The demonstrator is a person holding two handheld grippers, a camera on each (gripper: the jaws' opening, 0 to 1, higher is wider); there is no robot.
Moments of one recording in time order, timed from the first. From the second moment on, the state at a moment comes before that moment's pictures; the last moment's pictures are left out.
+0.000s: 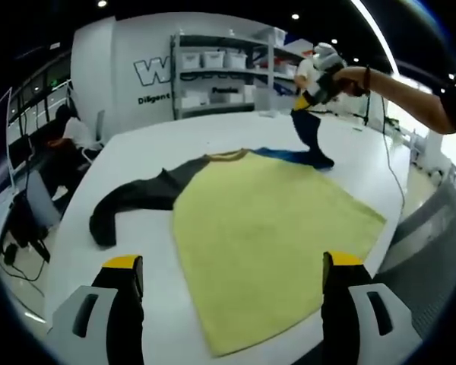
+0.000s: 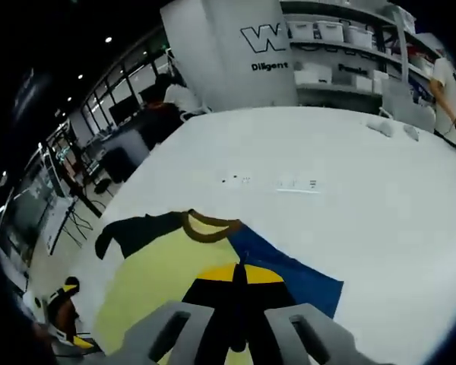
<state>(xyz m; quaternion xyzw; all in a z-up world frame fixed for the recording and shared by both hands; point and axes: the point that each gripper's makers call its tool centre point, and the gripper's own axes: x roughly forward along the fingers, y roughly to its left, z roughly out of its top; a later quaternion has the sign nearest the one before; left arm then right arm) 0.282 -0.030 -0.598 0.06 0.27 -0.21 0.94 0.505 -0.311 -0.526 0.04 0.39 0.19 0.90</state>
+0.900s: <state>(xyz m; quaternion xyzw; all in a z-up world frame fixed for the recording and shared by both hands) 0.279 -0.030 -0.605 0.06 0.29 -0.22 0.93 0.510 -0.148 -0.527 0.02 0.38 0.26 0.89</state>
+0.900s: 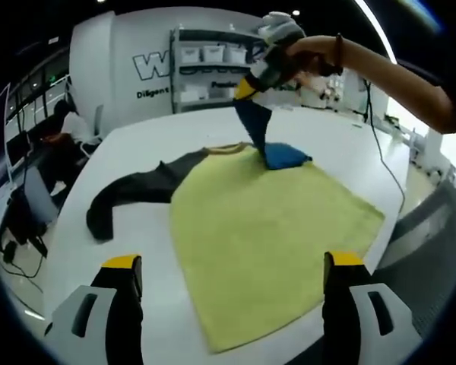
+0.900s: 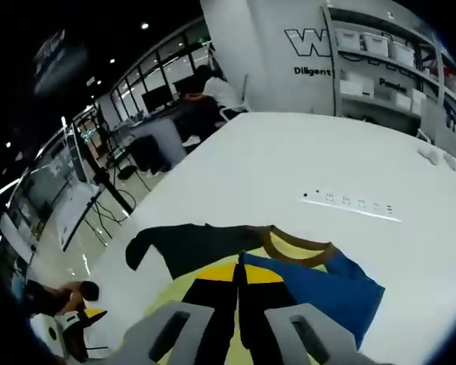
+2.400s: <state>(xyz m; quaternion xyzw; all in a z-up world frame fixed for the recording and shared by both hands) 0.281 -0.026 -0.608 0.05 0.29 -0.21 0.93 0.474 -0.055 -0.645 -0.01 0.43 0.33 0.84</state>
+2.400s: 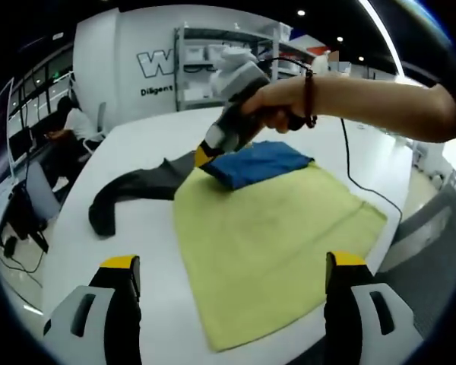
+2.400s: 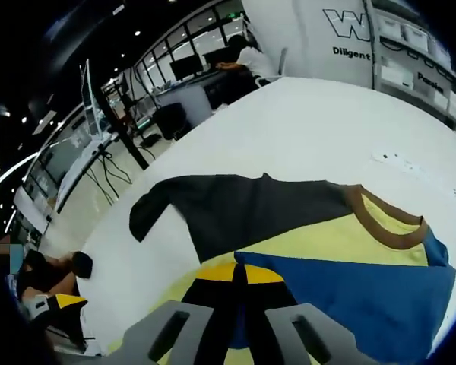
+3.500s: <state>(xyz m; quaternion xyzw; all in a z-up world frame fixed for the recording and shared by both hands) 0.283 -0.021 -0.606 0.05 0.29 -0.19 0.94 0.478 -0.039 -0.672 0.00 0.42 0.36 0.84</state>
